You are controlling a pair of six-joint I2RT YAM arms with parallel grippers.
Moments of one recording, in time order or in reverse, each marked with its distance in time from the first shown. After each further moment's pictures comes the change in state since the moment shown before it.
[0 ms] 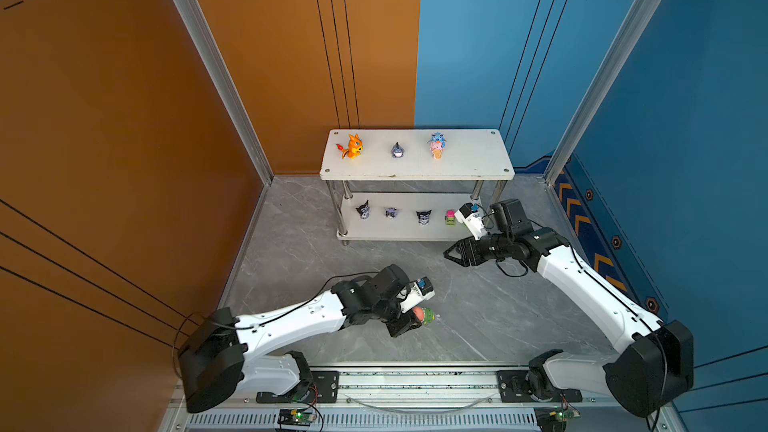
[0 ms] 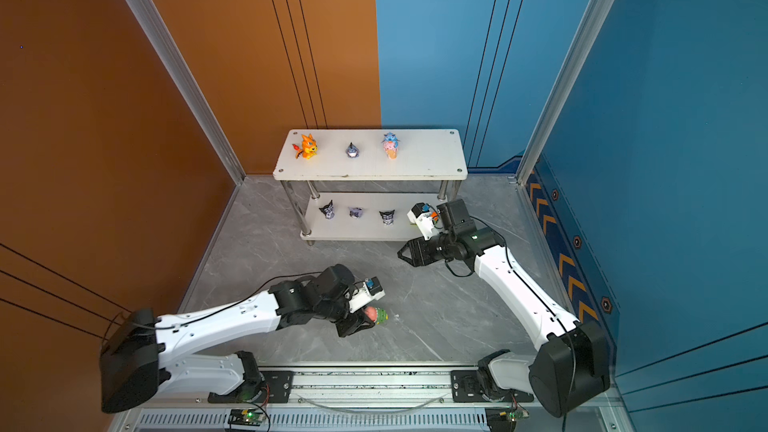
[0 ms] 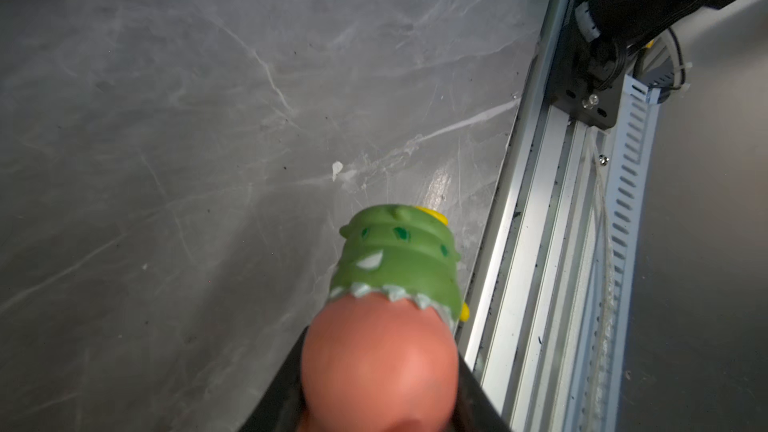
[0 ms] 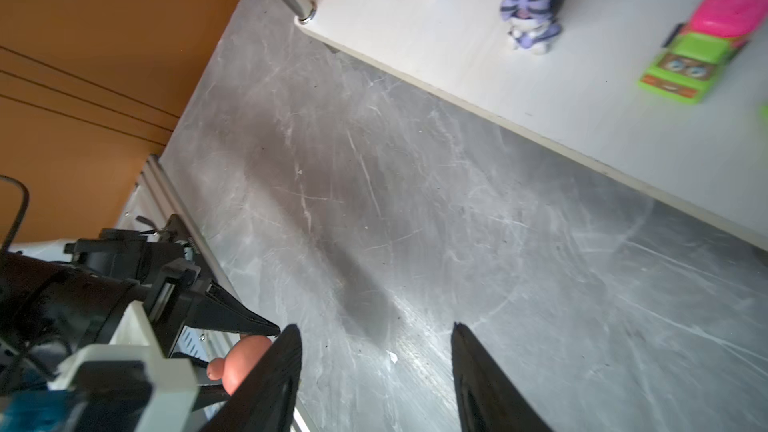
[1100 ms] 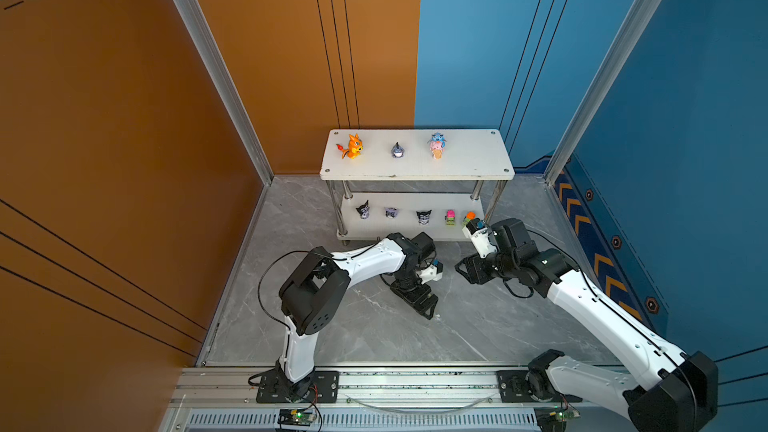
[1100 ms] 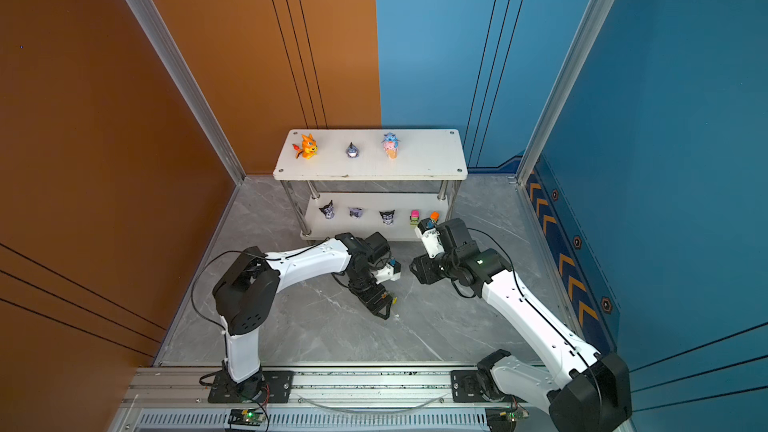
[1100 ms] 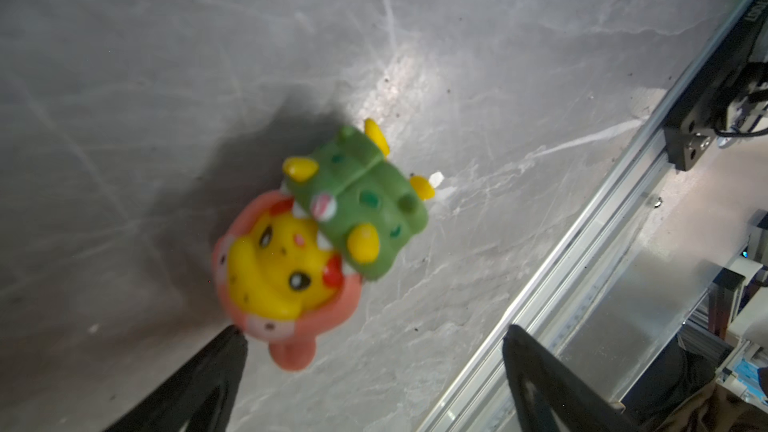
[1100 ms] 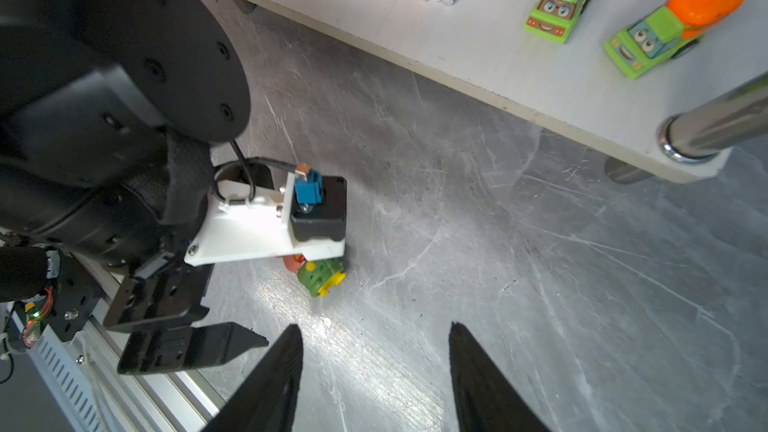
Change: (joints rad) left arm 0.168 0.571 0.548 -0.481 0.116 0.004; right arm 0.105 -0.153 -0.140 -0.029 0.295 0.003
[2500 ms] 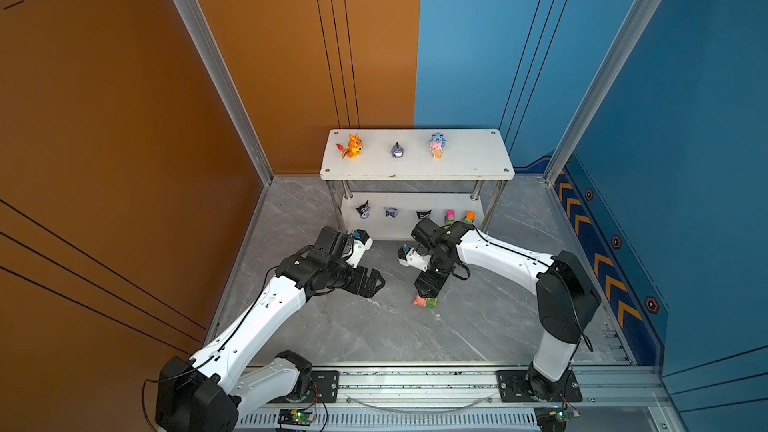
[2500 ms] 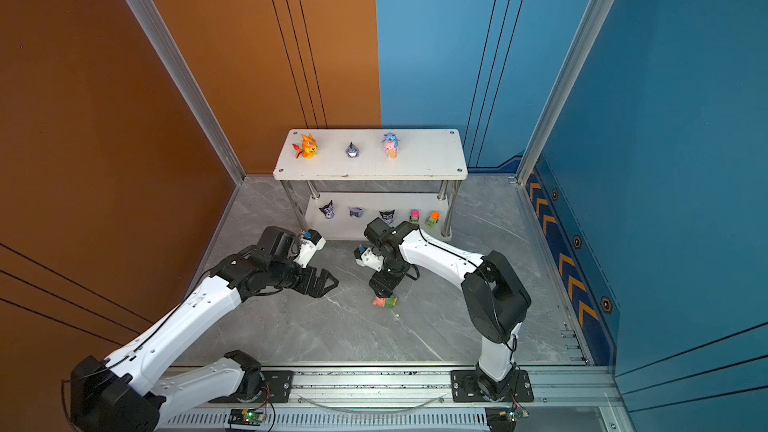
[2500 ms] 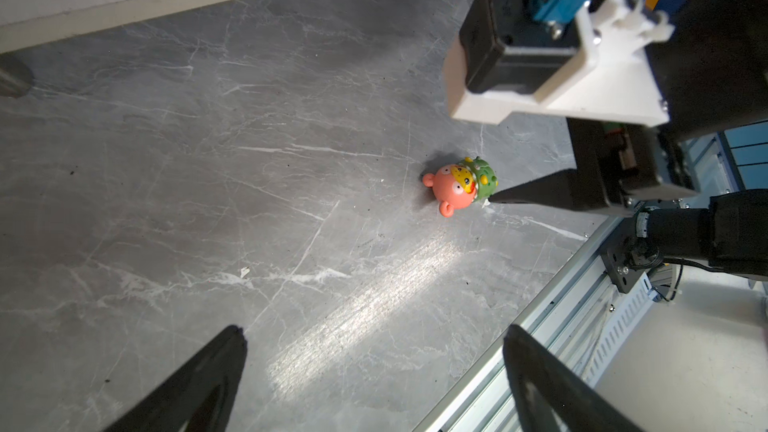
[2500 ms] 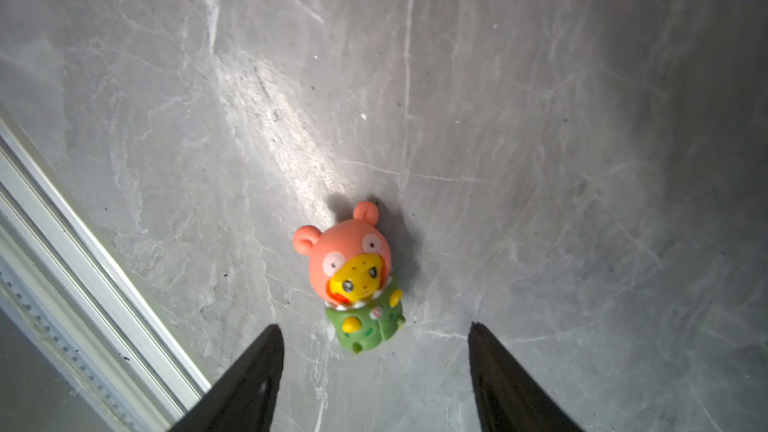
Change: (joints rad) left arm 0.364 -0.832 -0.486 0.186 -0.065 -0.151; right arm 0.300 0.698 0.458 -0.315 0.040 -0.366
